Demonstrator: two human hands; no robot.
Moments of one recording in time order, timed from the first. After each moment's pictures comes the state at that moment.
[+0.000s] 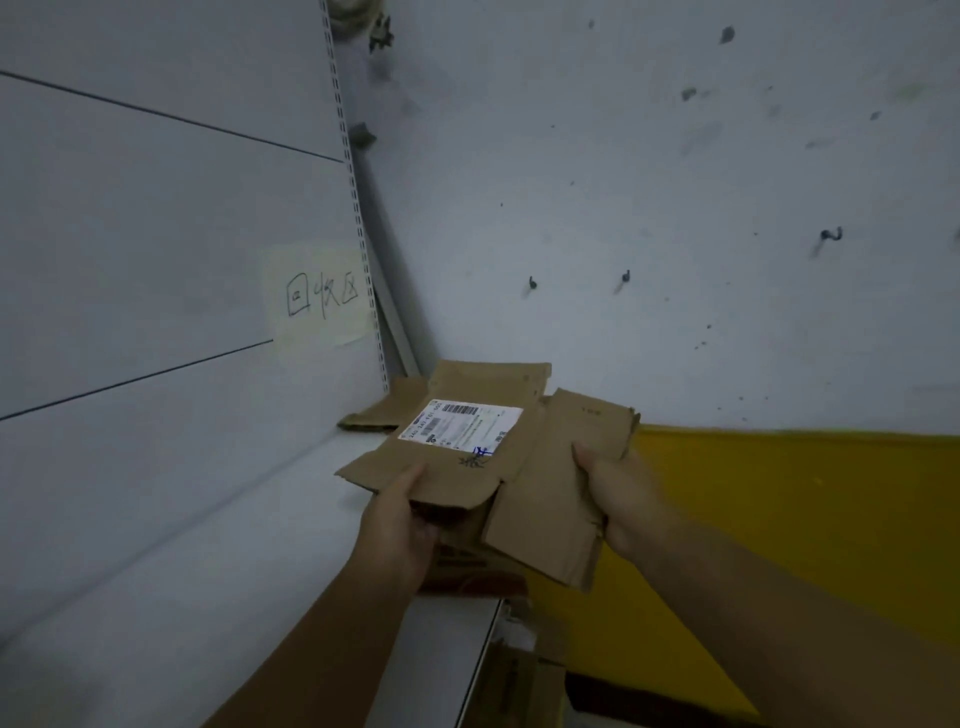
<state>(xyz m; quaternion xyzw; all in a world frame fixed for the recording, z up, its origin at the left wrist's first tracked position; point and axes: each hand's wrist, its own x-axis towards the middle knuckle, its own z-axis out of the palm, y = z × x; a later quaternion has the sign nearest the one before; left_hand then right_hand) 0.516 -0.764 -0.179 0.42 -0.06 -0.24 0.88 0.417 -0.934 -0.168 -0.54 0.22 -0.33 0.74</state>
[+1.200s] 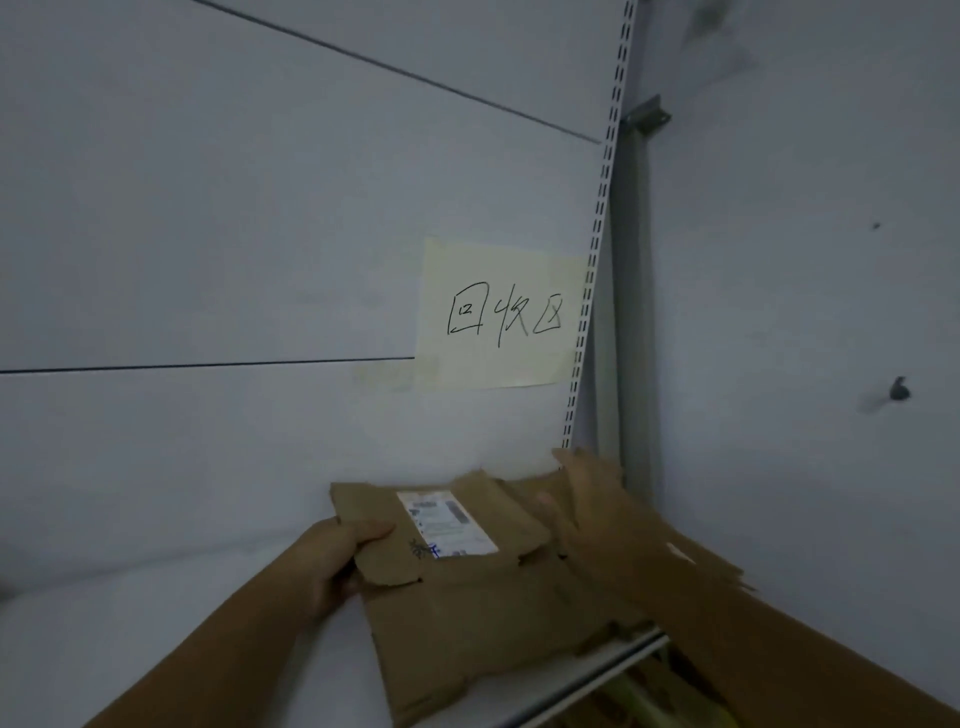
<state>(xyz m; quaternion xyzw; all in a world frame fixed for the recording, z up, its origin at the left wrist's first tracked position) 0.744 -0.725 -0.192 0.57 0.15 -0.04 0.81 0.780 -0.998 -0.158 -0.95 -0.21 -0.17 0.18</state>
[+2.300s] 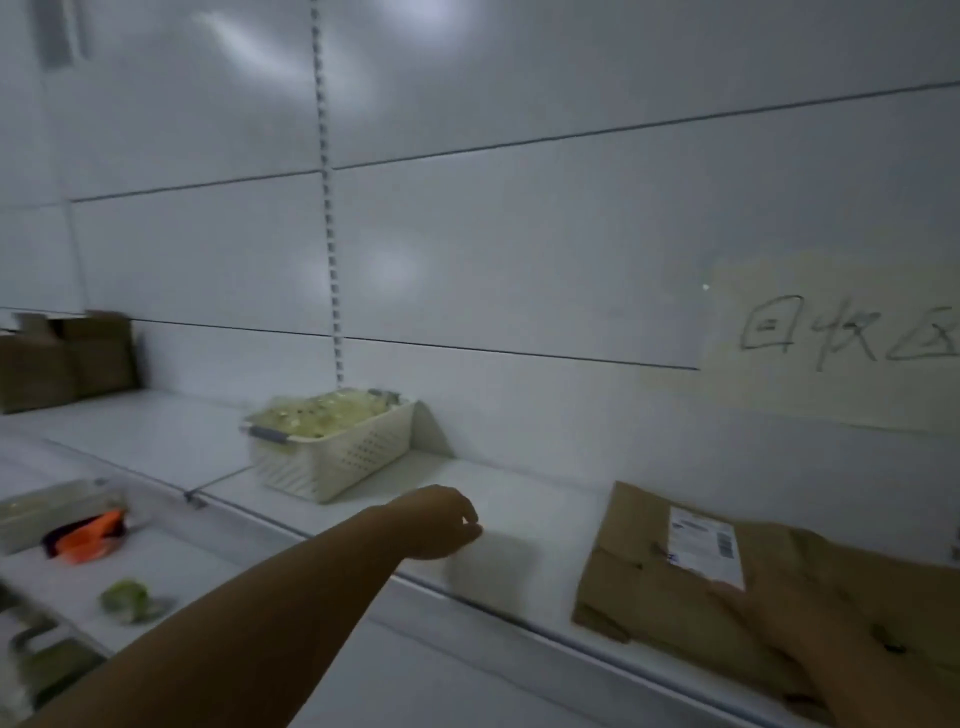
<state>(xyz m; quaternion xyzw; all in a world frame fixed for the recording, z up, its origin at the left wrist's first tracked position) 0.549 -0.739 -0.161 0.94 0.35 0.04 0.04 0.821 -0.948 -0.219 -0.88 -0.42 0.01 0.25</state>
